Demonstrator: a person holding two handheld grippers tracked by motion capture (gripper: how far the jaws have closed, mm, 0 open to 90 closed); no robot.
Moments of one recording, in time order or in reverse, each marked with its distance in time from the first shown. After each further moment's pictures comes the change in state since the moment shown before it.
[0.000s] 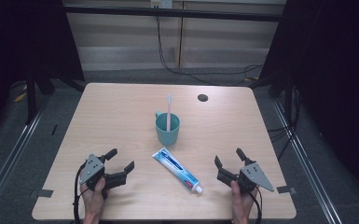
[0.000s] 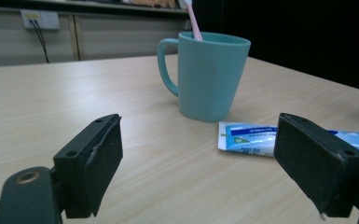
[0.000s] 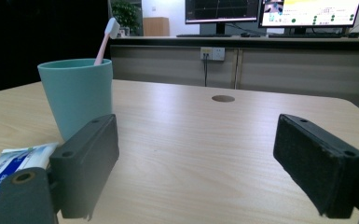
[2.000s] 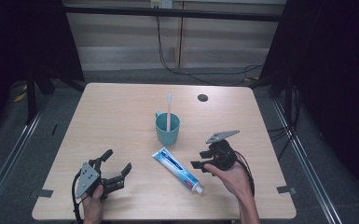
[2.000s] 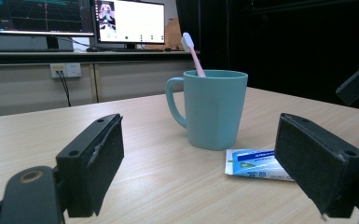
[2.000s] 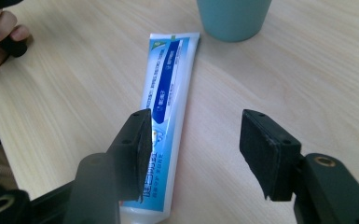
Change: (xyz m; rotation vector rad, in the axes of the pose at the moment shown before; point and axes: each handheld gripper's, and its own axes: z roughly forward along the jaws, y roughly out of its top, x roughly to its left) left arm -0.006 -0.007 -0.012 -0.134 0.042 0.083; right arm 0.039 0.086 0.068 0.818 0.538 -0.068
